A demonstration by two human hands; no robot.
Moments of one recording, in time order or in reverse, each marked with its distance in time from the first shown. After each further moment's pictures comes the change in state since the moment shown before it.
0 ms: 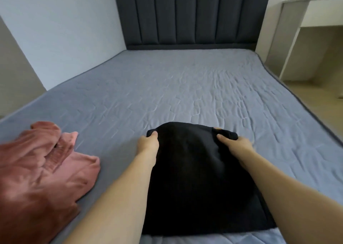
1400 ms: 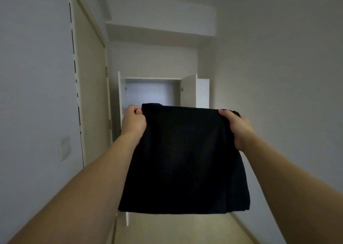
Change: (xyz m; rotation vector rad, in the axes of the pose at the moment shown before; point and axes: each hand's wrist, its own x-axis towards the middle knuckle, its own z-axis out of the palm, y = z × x) left_hand -0.358 0.667 -1.340 0.009 1.267 0.601; right_hand -0.951 -1.039 0.570 0.508 -1.233 -0.534
